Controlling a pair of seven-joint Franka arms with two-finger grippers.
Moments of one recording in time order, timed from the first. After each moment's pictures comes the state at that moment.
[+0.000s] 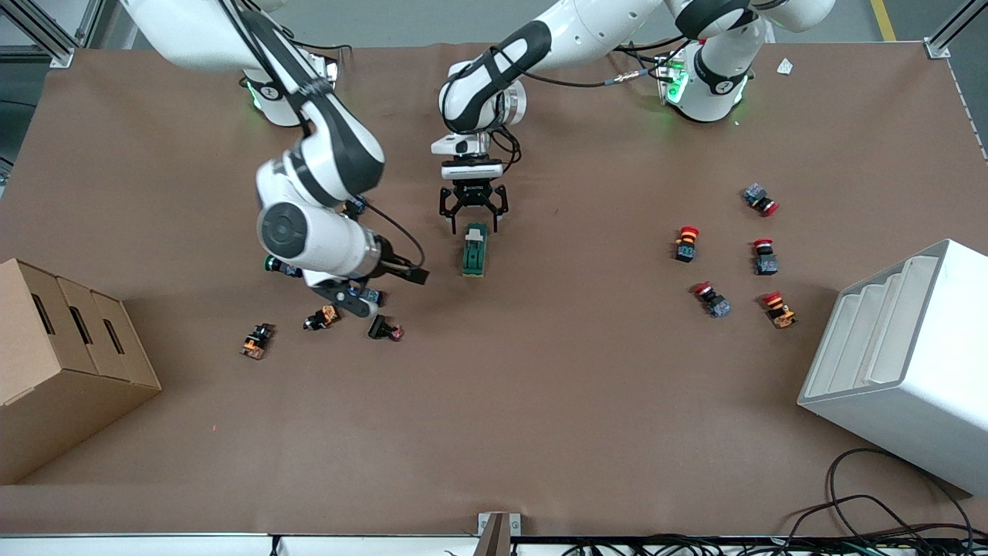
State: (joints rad) left arm -0.80 0.81 -0.48 -1.82 1.68 2.03 -2.45; right arm 0.22 0.46 0.32 -1.82 0.23 2.17 0.88
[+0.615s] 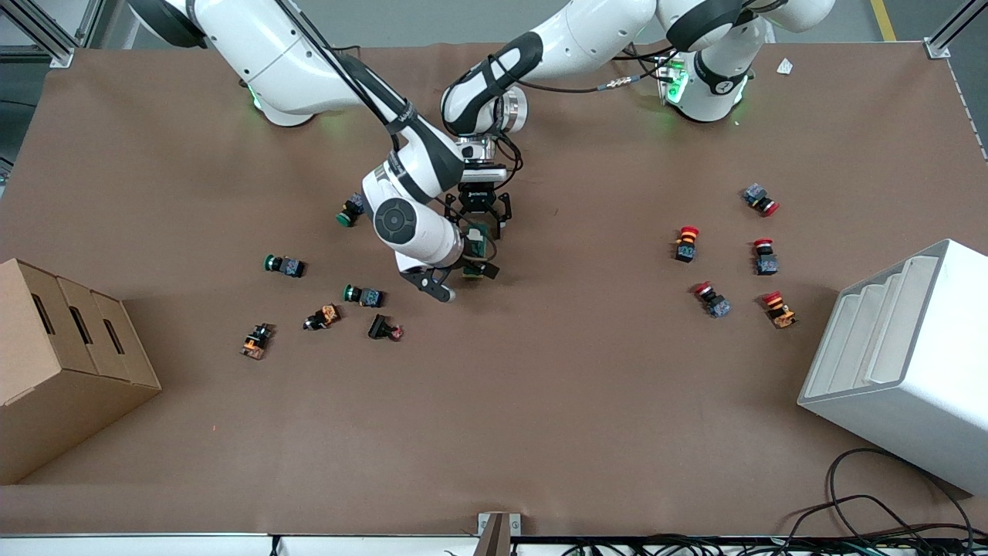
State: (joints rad) left arm -0.81 0.87 -0.48 -1.82 1.78 1.98 -2.53; right arm 0.42 0.66 0.32 -1.81 0.24 2.48 1.07
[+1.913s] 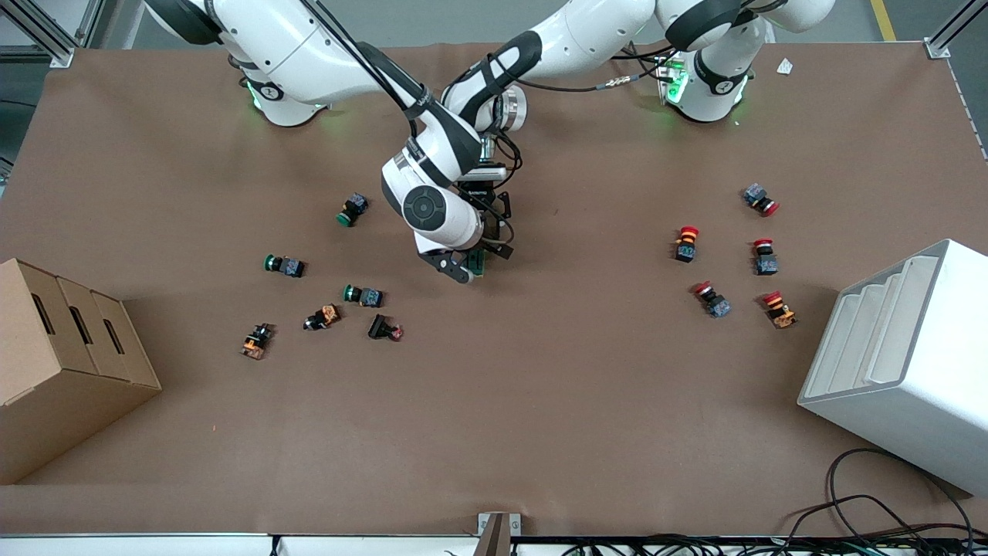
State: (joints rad) left arm -0.81 0.87 -0.48 -1.82 1.78 1.98 -2.54; right arm 0.49 0.66 0.33 -1.80 0.24 2.40 1.17
